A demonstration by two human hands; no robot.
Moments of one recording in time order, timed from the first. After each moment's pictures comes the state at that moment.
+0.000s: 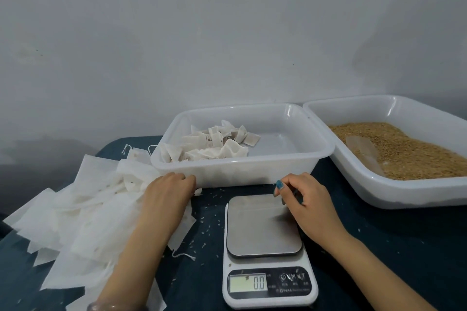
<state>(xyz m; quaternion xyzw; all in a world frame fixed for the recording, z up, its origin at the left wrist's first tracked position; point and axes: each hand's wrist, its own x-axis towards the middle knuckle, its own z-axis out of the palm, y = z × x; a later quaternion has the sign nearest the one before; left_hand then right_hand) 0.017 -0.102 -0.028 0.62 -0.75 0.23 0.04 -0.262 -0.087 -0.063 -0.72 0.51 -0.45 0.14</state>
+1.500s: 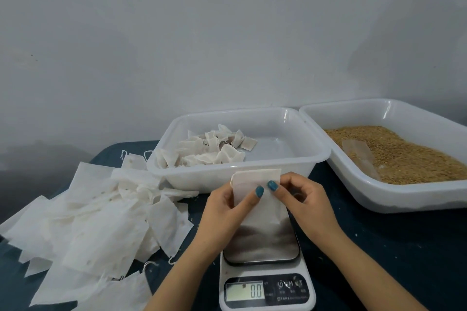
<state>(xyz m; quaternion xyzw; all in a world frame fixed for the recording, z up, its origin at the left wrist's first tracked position) -0.077 -0.071 -0.034 0.39 -0.63 -0.43 0.52 -0.254 -0.082 -0.046 -0.64 0.41 -0.56 0.34</state>
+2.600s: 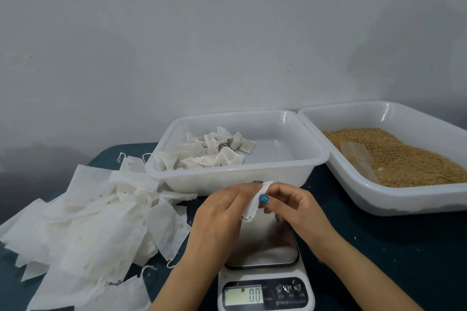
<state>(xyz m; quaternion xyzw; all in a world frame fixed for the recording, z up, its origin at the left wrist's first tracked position) -0.068 -0.068 -0.041 0.39 -0.82 0.13 0.39 -0.248 -0.075 -0.041 -0.62 0.39 -0.50 0.47</state>
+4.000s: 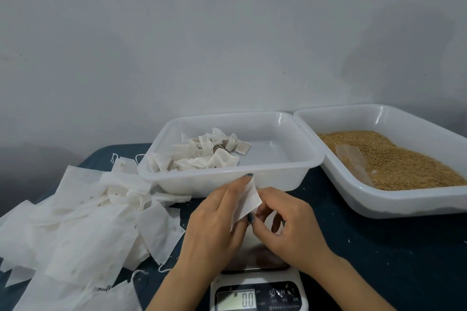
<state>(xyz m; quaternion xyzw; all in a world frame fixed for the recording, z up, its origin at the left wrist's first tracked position) -0.070 -0.059 -0.037 0.44 -0.80 0.01 0.40 -0.241 -0.063 -0.042 -0.79 0.37 -0.48 0.09</state>
